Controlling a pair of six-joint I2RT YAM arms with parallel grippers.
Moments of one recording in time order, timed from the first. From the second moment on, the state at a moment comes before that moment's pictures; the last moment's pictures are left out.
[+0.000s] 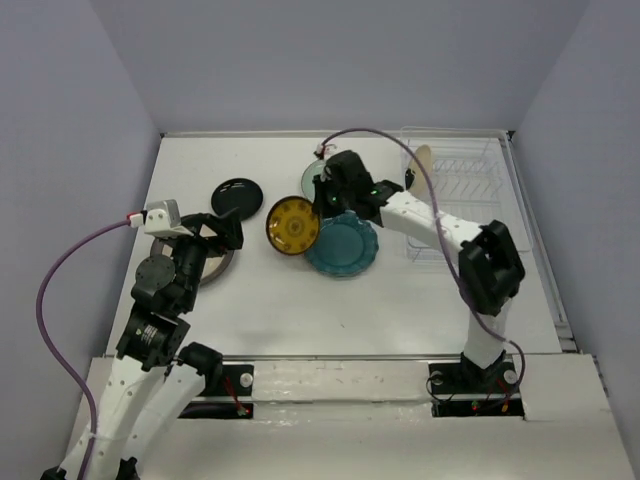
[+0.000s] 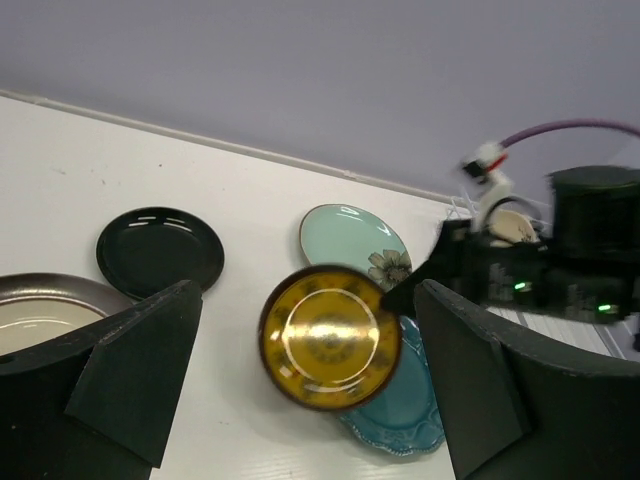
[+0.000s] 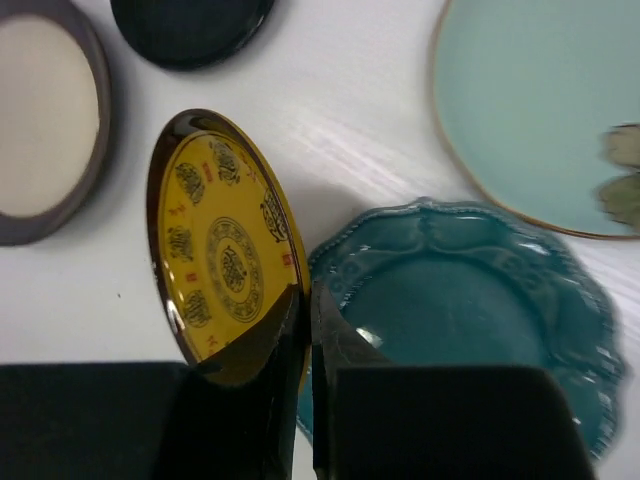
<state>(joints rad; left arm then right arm) -0.41 0.46 0.71 -0.18 -0.28 -0.38 0.73 1.99 1.60 -0.31 -0.05 0.32</state>
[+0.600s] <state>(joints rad) -0.41 0.44 0.71 -0.18 -0.23 -0.38 0.09 1.63 1.58 -0.20 0.77 0.14</state>
